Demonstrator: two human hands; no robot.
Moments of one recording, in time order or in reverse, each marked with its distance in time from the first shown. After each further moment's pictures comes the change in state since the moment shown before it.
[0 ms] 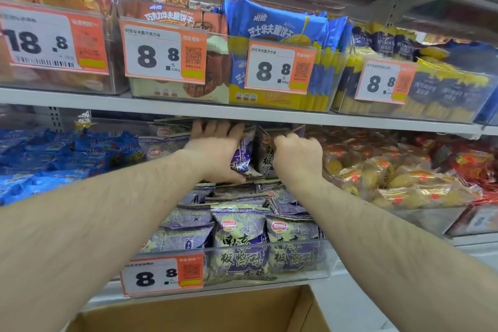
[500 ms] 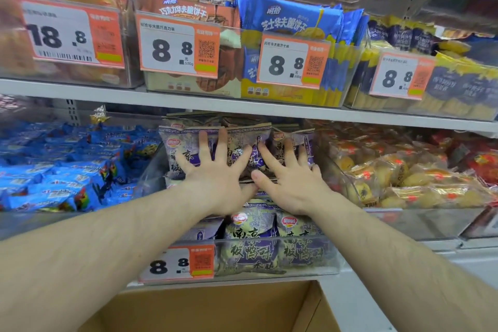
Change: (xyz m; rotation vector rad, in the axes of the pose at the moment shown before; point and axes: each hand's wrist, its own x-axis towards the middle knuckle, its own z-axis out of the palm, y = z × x) left_hand -0.052 0.022 0.019 -0.128 -0.200 -0.209; right_hand -0.039 -0.010 -0.003 0.280 -0.693 0.007
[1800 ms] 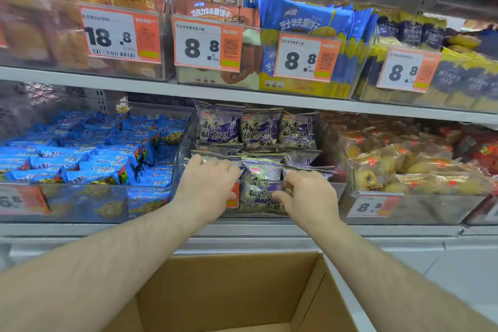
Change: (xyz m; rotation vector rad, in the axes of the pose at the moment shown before) left_hand -0.061 -0.038 0.018 0.242 0.342 0.228; right_hand -0.061 -0.019 0.028 0.072 0.414 0.023
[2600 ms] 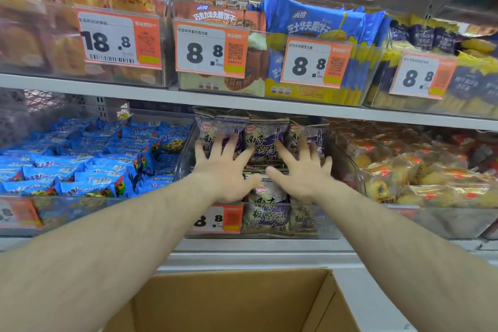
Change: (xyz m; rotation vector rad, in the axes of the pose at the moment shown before) left_hand 0.062 -0.012 0.009 -0.273 -0.319 -0.176; right_hand 0.080 0.004 0.007 -0.068 -0.438 0.071
